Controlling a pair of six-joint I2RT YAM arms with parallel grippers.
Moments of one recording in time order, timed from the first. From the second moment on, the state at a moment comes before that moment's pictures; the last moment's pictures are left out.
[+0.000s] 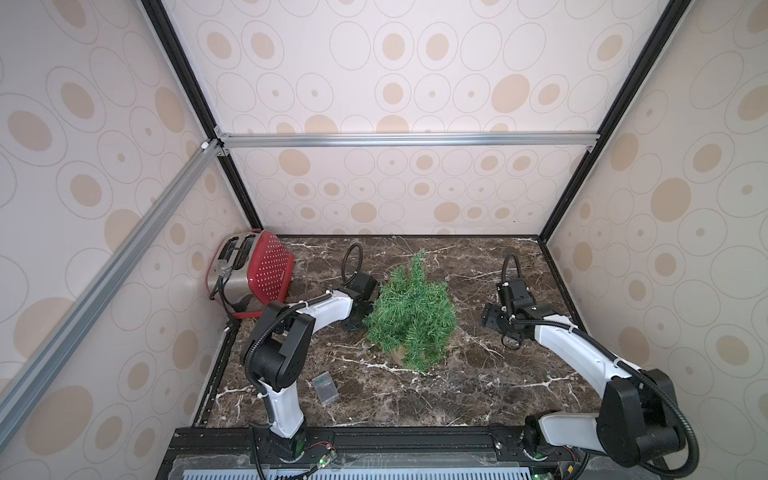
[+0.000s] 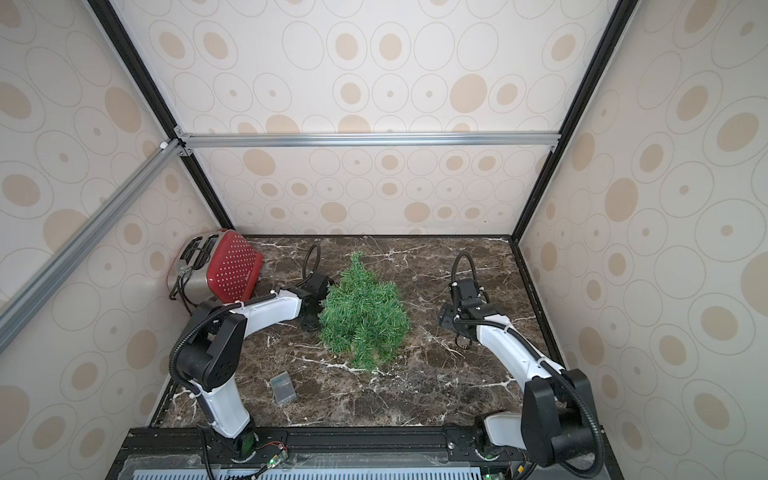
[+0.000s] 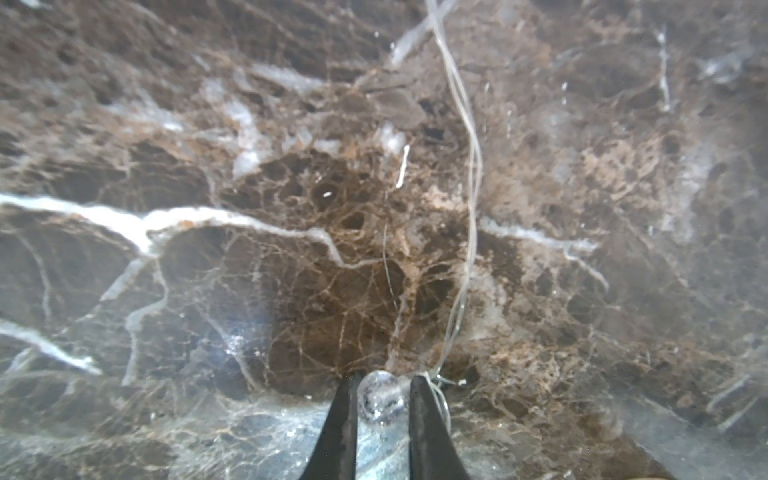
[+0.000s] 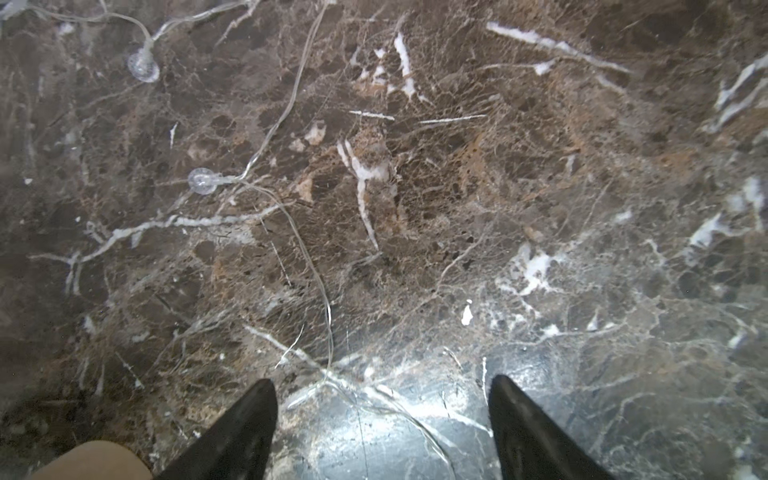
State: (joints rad) left arm -0.46 1.82 1.11 -0.57 -0.06 -0.70; right arm 0.23 1.29 0.82 -0.61 0.14 0.62
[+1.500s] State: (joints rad) left arm -0.46 1.67 1.11 -0.61 -0.02 -0.63; right arm 0.46 1.60 0.88 -0.58 0.18 1.11
